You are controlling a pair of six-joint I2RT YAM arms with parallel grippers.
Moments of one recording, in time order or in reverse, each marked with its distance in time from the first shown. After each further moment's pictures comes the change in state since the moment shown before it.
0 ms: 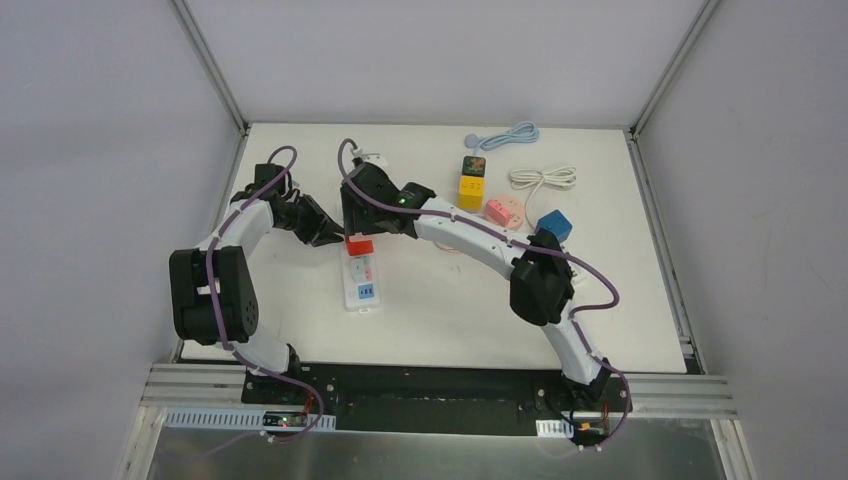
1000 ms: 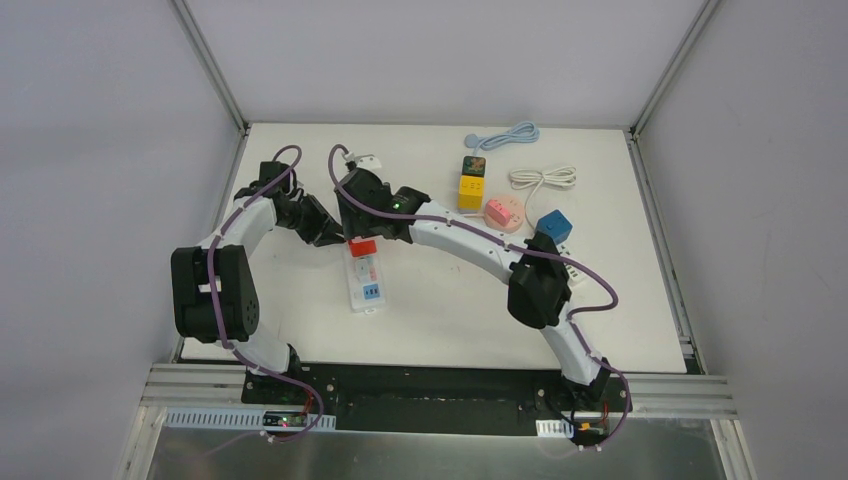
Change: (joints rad) left arm -0.025 0.007 0.024 -0.038 -0.026 0.001; right arm 0.035 0.002 0.031 -0.033 0.109 -0.061
